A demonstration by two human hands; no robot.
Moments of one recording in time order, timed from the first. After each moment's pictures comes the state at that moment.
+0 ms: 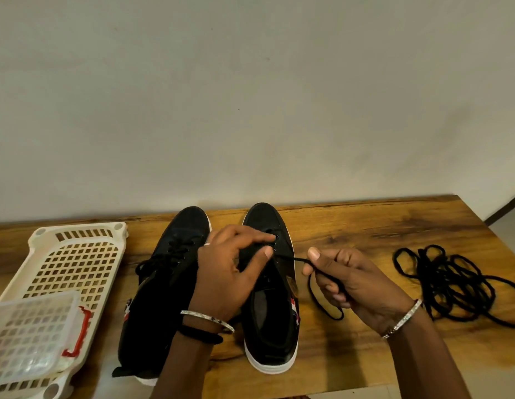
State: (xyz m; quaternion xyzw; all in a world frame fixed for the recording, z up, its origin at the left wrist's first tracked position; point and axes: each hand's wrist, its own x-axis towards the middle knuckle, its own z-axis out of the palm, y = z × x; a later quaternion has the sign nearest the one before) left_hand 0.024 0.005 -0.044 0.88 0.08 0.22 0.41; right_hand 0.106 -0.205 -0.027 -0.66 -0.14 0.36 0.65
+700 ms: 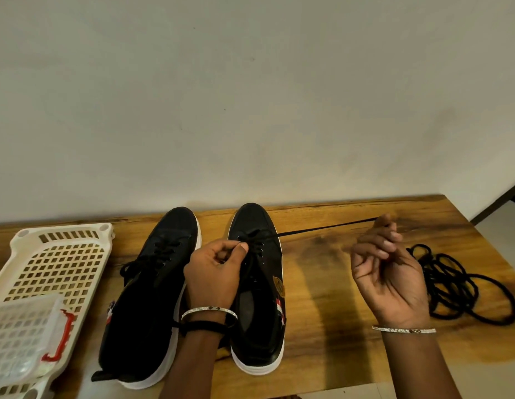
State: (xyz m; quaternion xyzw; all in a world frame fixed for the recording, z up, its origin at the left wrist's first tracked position) left_hand 0.039 -0.019 -0.057 0.74 0.32 0.23 0.55; right_hand 0.132 -0.245 -0.046 -0.05 0.01 0.27 0.96
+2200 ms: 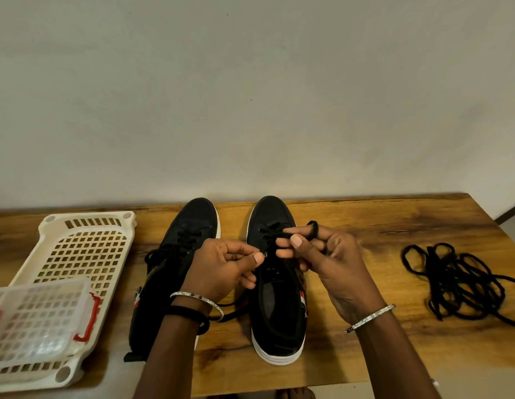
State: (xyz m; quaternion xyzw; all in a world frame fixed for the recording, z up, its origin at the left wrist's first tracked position) left_hand 0.018 0.028 -0.048 0.73 0.20 0.02 0.65; right_hand 0.090 -0.156 -0.032 -0.64 -0.13 0.21 0.73
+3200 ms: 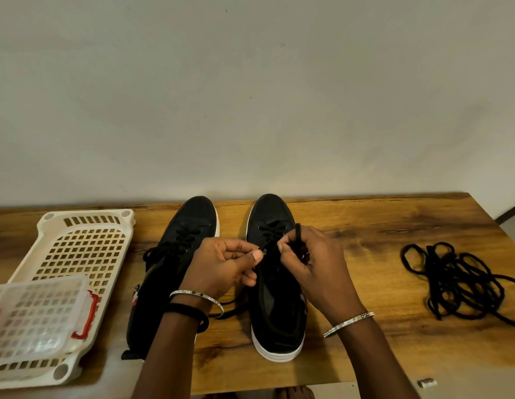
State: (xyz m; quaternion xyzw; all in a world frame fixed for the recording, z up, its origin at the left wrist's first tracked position) left_hand 0.019 0.027 -0.048 0.71 0.21 0.01 0.68; right_hand 0.091 -0.146 -0.054 -0.84 -0.29 -0.02 0.46
